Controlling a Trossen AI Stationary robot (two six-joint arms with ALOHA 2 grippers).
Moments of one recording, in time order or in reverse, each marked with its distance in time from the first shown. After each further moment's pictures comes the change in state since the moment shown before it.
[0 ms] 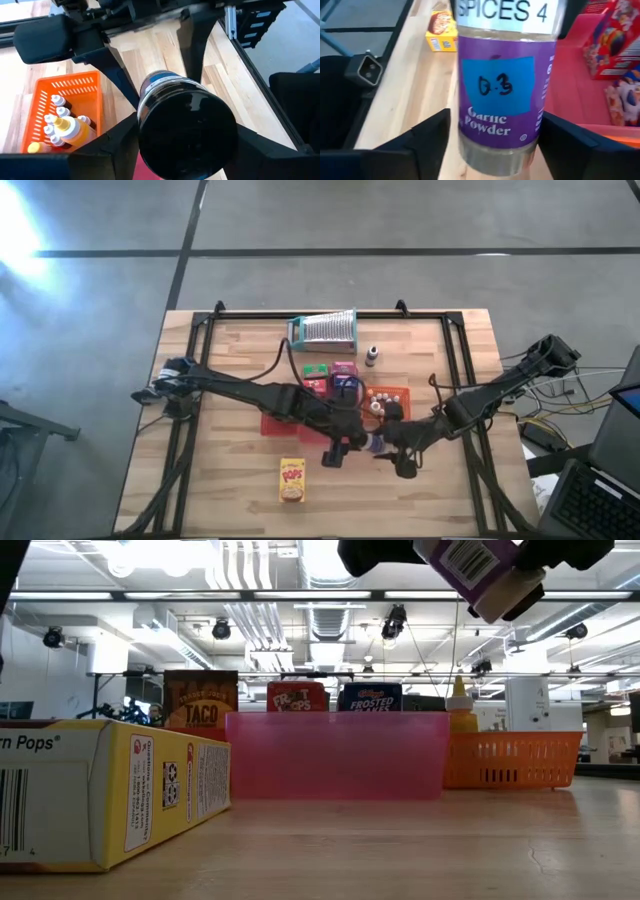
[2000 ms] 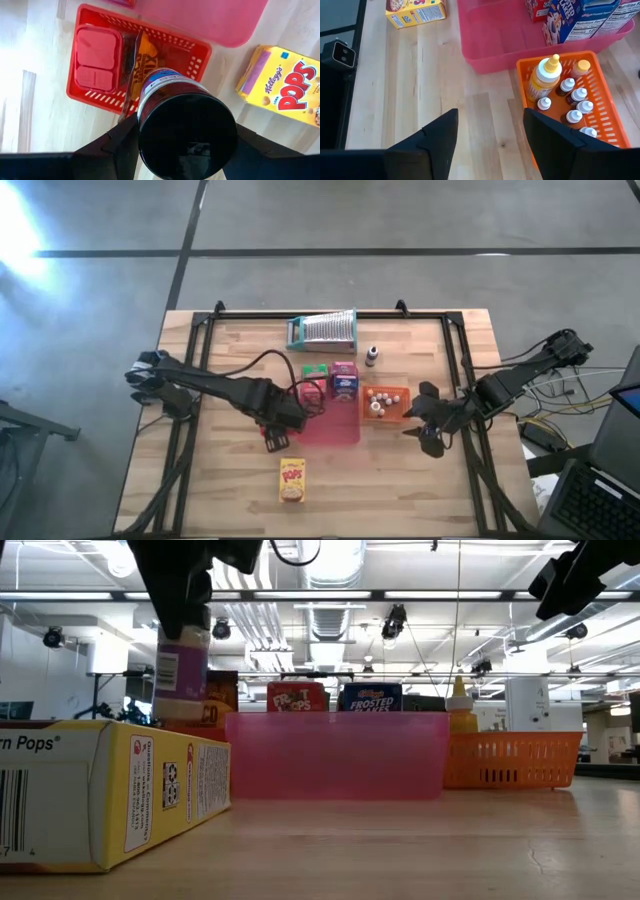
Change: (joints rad) left arm -0.034 -0.211 -0.174 -0.884 -0.129 -0.587; right arm 0.000 -0.313 0.000 -0.479 0.054 0.233
